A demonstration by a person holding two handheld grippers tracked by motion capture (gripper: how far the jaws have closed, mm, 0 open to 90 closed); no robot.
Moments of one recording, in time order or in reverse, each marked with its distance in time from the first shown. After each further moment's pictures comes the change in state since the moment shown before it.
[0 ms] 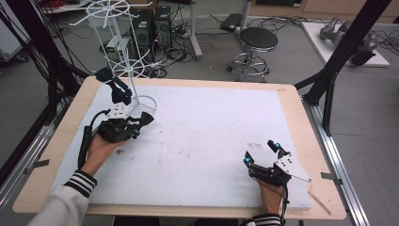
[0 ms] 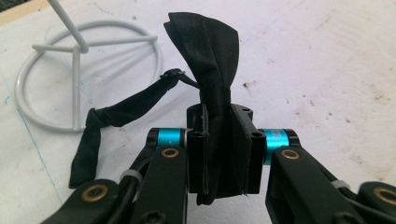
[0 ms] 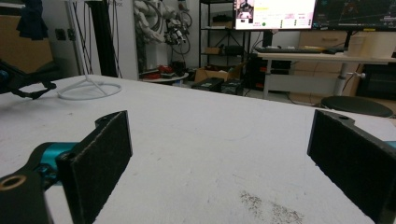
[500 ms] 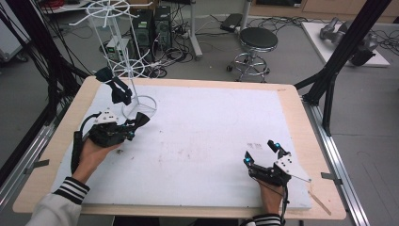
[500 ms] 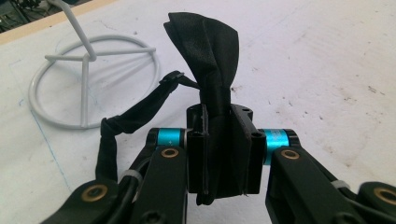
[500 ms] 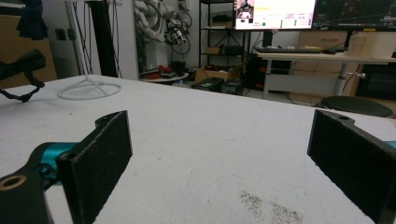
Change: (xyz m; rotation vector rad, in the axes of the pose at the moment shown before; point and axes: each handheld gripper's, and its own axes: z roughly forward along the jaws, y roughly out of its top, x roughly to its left) left arm -0.003 -0.010 -0.024 -0.077 -0.019 0.002; right arm 0.000 0.000 0.000 -0.001 0.002 -0.004
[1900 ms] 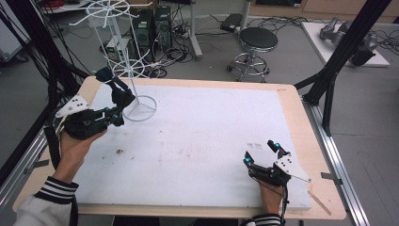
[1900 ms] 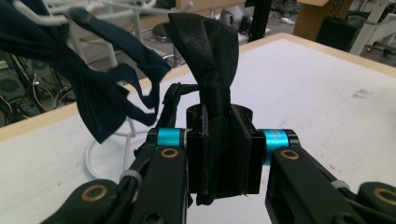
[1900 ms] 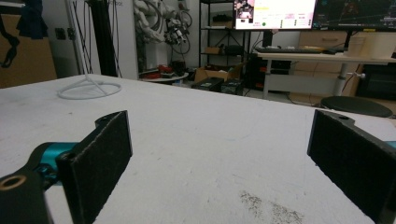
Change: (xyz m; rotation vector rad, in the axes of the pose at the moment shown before) left arm 0.004 0.037 -0.066 -0.292 0.042 -0.051; right arm 0.000 0.000 0.000 0.002 -0.003 -0.005
